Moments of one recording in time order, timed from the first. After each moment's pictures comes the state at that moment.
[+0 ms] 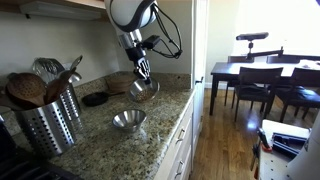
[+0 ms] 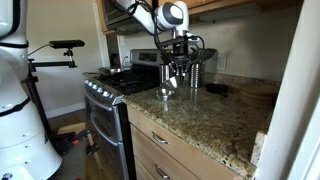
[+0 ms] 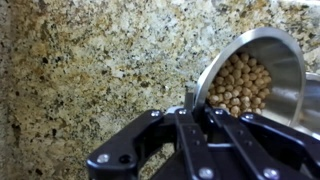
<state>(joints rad) 0.07 0.31 0.03 -1.75 -0.25 1.93 -0.18</state>
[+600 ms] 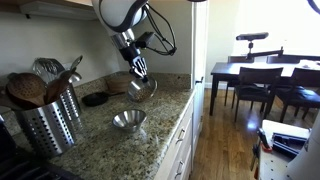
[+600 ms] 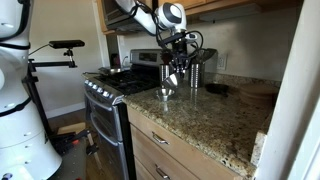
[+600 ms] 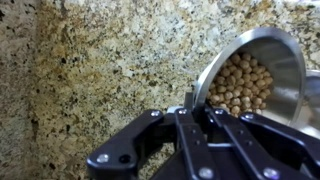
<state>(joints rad) 0.12 0.36 0.04 -1.65 -0.34 1.82 -0.11</state>
